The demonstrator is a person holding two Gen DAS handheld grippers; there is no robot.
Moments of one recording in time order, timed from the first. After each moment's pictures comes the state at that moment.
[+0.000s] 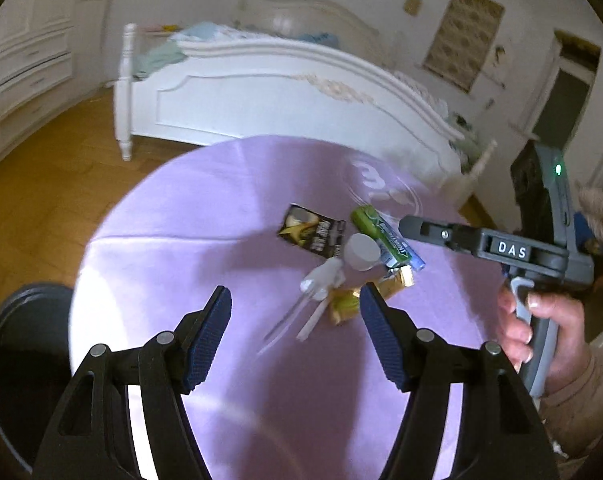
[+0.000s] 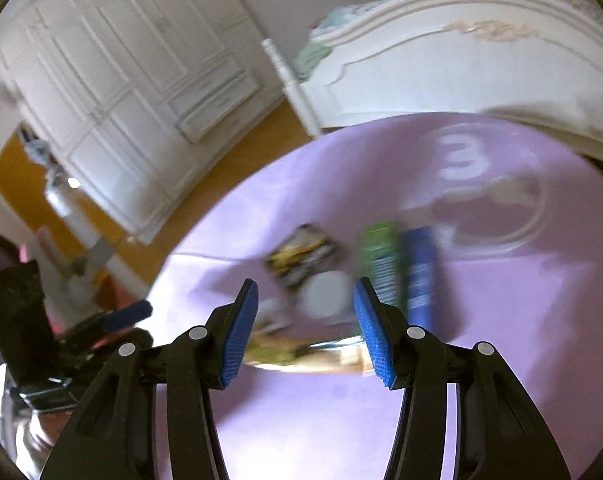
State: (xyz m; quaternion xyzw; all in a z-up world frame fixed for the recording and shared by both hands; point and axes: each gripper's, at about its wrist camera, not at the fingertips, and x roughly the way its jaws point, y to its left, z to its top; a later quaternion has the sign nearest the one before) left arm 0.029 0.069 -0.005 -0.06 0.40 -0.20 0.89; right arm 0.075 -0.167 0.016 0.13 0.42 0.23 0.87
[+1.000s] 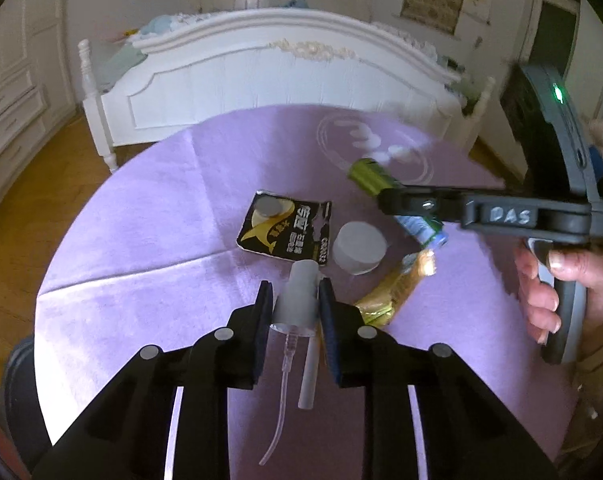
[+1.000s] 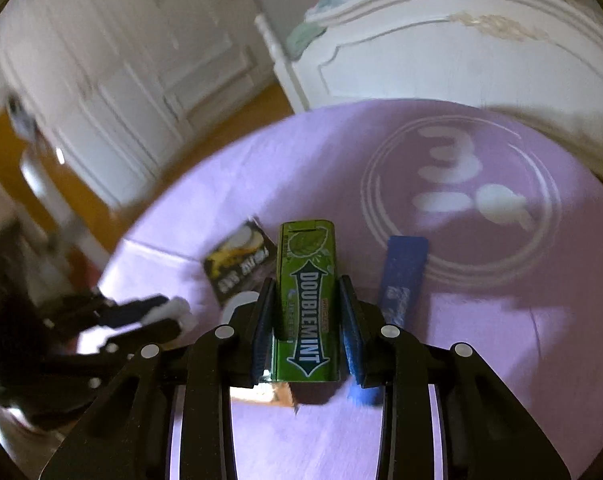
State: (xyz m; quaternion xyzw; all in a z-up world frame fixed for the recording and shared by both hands) left arm 0.057 0.018 -0.027 0.03 0.42 -0.21 0.88; right arm 0.106 -0.176 -0.016 0.14 0.43 0.25 0.86
